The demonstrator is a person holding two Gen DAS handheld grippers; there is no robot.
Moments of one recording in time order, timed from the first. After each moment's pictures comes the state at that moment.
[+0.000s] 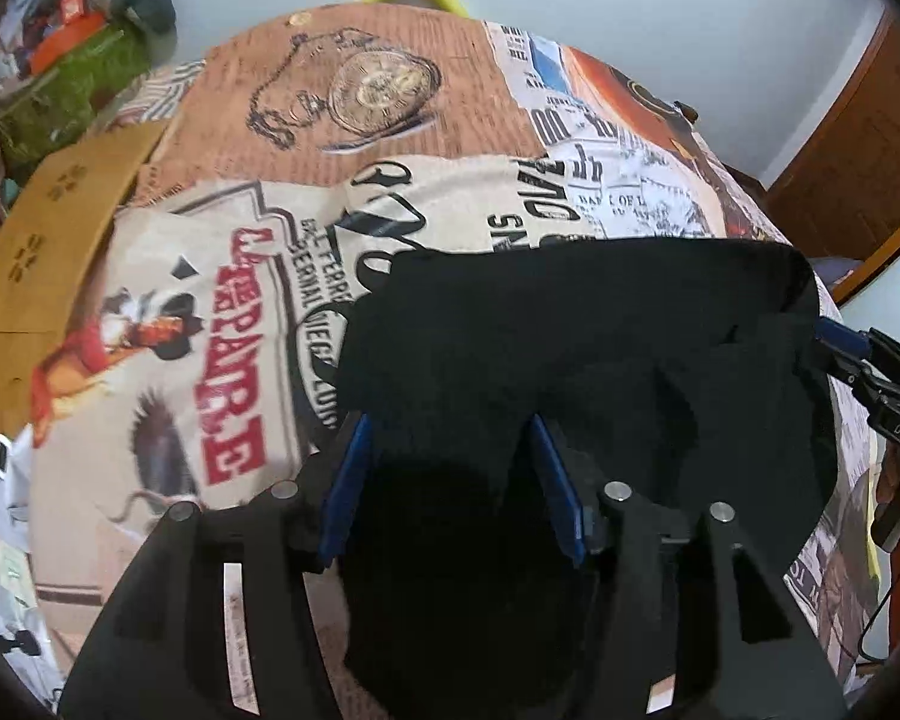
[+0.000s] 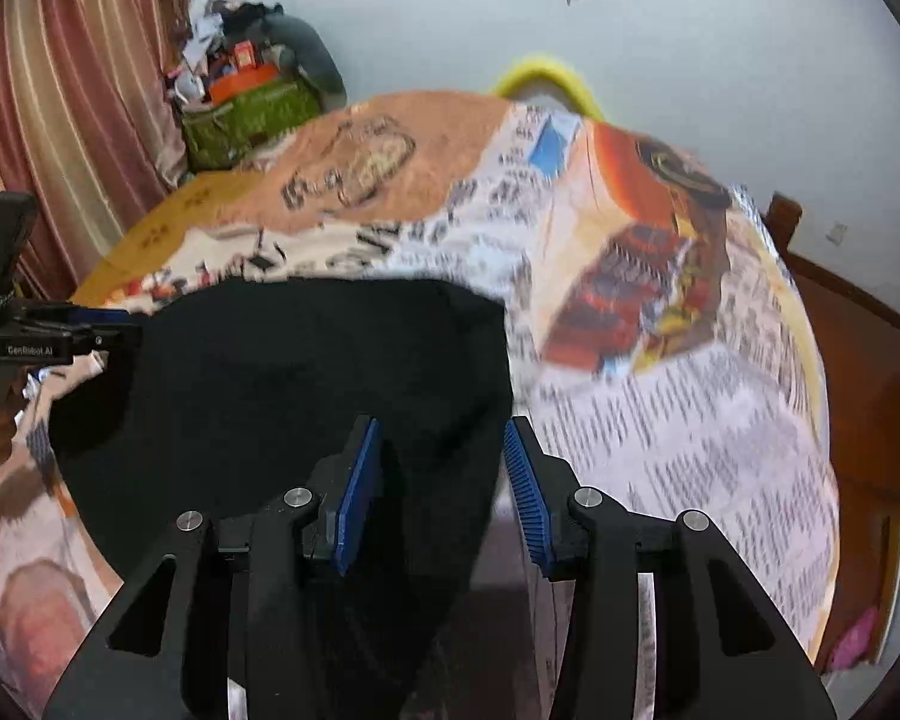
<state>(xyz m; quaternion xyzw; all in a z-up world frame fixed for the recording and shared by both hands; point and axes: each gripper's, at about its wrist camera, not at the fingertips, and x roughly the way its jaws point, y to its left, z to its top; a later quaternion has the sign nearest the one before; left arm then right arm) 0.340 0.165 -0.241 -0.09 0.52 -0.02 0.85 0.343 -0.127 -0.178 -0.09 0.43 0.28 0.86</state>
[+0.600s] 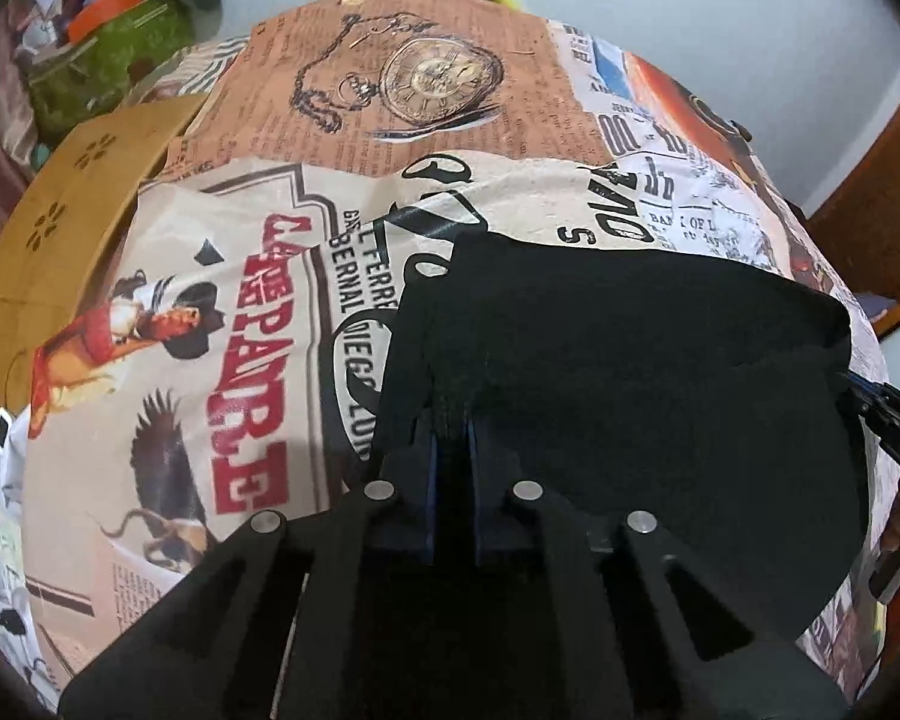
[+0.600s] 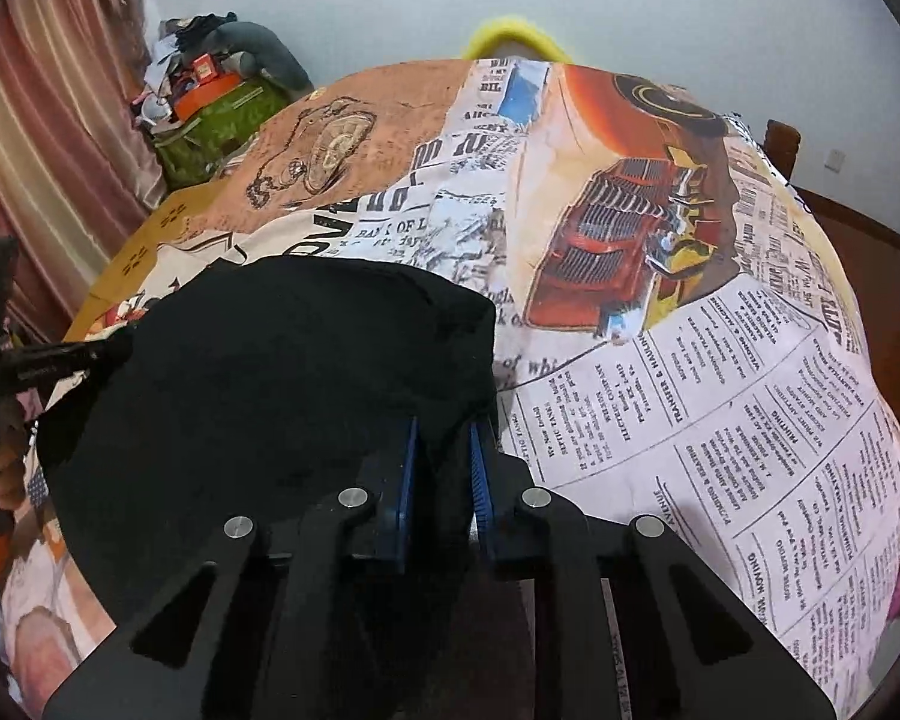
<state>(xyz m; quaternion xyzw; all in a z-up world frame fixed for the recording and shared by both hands) 0.359 0.182 -0.256 -0.11 0.52 0.04 0.85 0.367 -0.133 -0.204 -0.02 0.46 0.27 0.85</state>
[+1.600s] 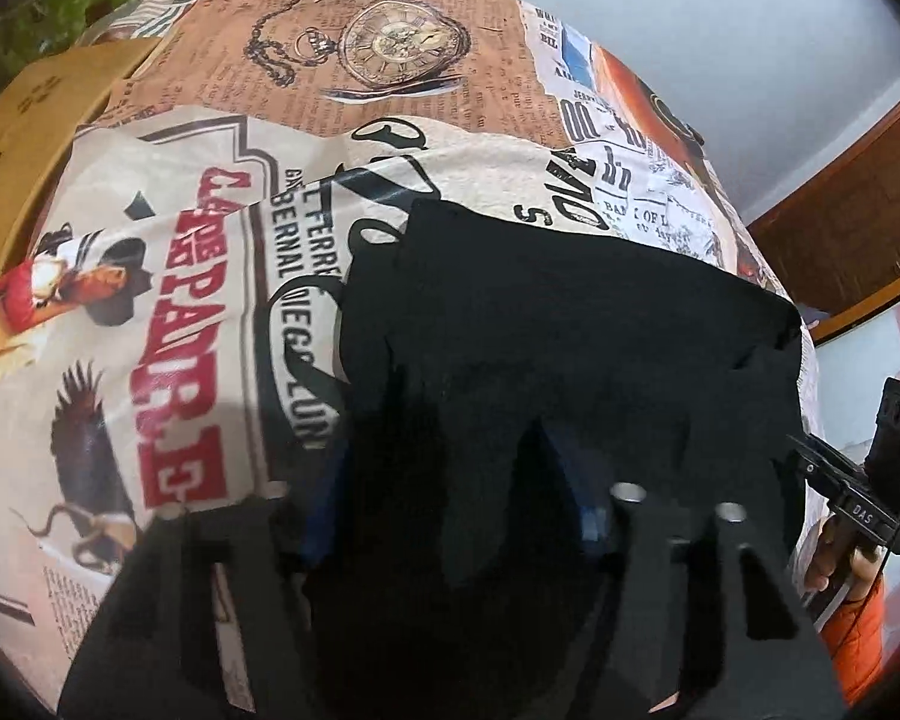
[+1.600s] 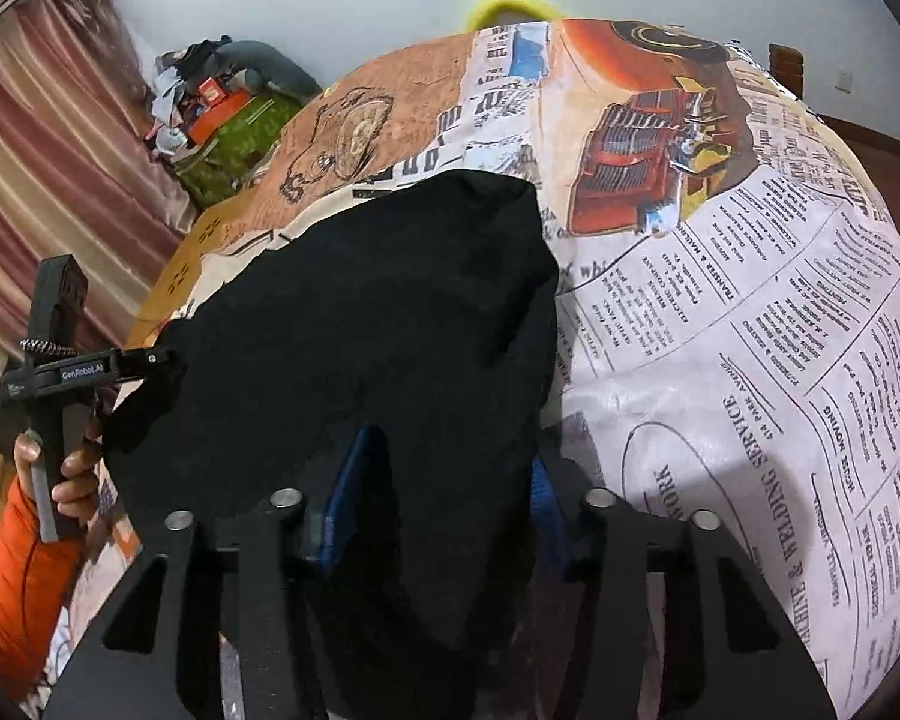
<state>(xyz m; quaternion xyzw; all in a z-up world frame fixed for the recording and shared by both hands) 0.363 0.193 -0.269 -0.19 0.53 -0.04 0.82 0.344 -0.138 -0.216 0.07 0.50 0.29 0.82</state>
